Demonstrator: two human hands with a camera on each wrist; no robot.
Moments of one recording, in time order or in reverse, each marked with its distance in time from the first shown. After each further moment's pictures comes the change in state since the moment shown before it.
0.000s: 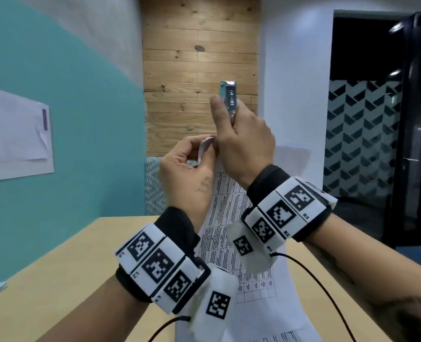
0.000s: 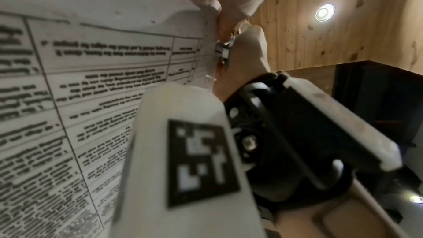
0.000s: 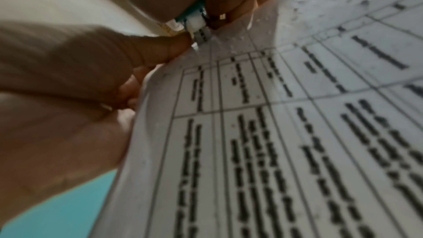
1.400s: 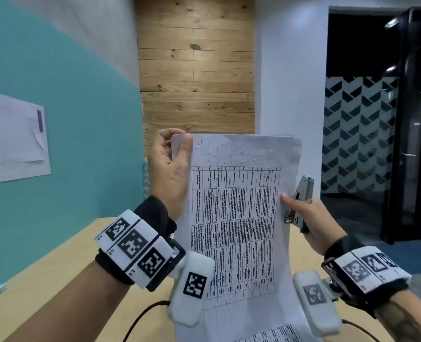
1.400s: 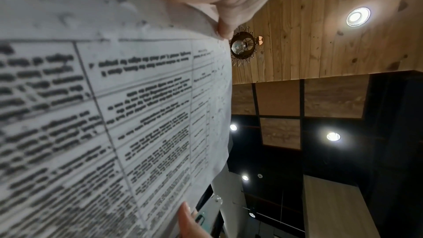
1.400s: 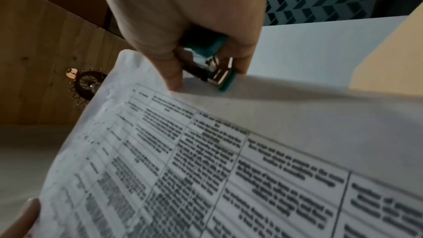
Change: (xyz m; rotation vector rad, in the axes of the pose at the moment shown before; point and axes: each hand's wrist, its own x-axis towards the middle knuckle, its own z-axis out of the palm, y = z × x) left_hand 0.017 -0.006 -0.015 -0.124 -0.108 -0.229; right_hand -0.086 0.154 -0.041 0.793 -0.238 0.702
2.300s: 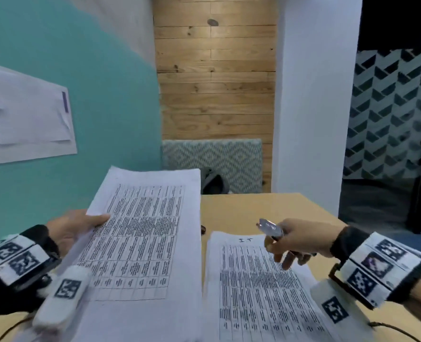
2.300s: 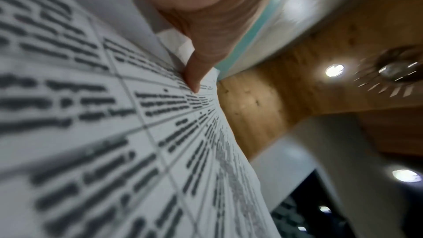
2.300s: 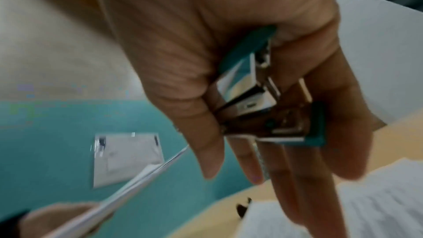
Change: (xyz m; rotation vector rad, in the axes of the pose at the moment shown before) left_hand -0.007 -0.045 -0.237 0.620 -0.015 -1.002; right_hand -0.032 0.007 0.037 -0.908 -0.663 0.493
